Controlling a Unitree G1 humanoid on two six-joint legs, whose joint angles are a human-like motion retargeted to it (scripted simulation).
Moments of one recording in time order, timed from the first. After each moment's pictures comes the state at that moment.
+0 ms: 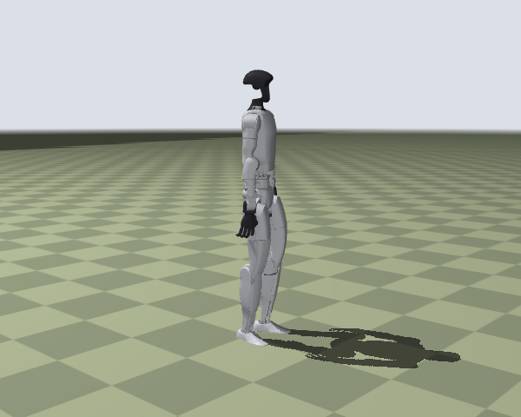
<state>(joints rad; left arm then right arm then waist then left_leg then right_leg) 0.04 0.13 0.22 1.53 0.26 -0.07 -0.15 0.07 -0.16 0.11 1.51 -0.59 -0.04 0.26 0.06 0.01 -0.07 -0.10 -0.06 0.09 0.13 -0.07 0.01 0.05 -0.04 -0.50 0.02 -0.14 -0.04</state>
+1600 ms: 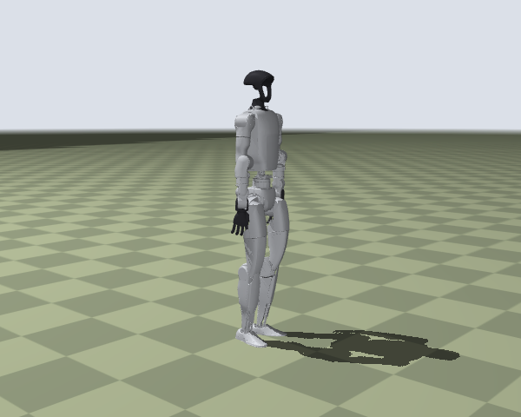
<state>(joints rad) 0.00 0.10 0.26 1.65 0.19 0.01 -0.15 0.05 -0.13 0.13 1.53 -0.56 -0.03 0.27 0.03 0.04 -0.08 0.01 -0.02 0.32 0.03 -0.10 0.05 0.01 0.02 -0.32 0.05 -0.11 -0.05</state>
